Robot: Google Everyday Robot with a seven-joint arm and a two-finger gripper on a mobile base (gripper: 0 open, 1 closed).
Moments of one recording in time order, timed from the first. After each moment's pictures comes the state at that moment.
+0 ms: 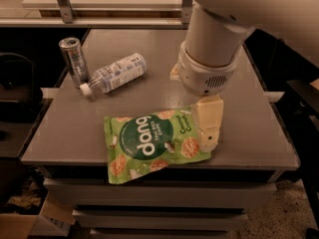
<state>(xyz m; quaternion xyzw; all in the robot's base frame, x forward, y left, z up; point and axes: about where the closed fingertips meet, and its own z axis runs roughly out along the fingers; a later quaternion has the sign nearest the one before) 0.447 -0.064 0.900 -0.79 0.61 0.00 0.08</state>
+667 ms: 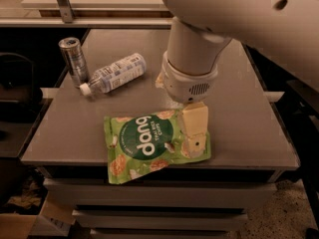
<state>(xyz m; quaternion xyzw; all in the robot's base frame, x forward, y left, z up) 0.441 -0.036 0.886 -0.81 0.58 0.01 0.07</state>
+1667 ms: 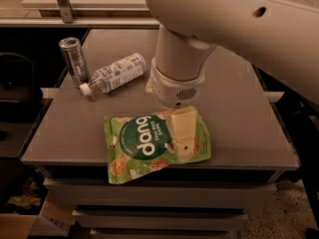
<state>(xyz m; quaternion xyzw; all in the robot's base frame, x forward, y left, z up) 0.438 -0.015 0.875 -0.82 0.57 0.02 0.07</state>
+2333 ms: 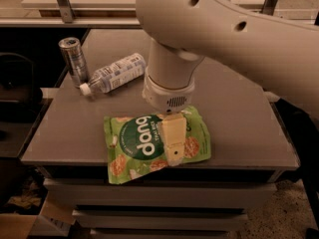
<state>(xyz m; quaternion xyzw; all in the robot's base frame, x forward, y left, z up) 0.441 -0.001 0.855 -0.81 0.58 0.03 0.07</state>
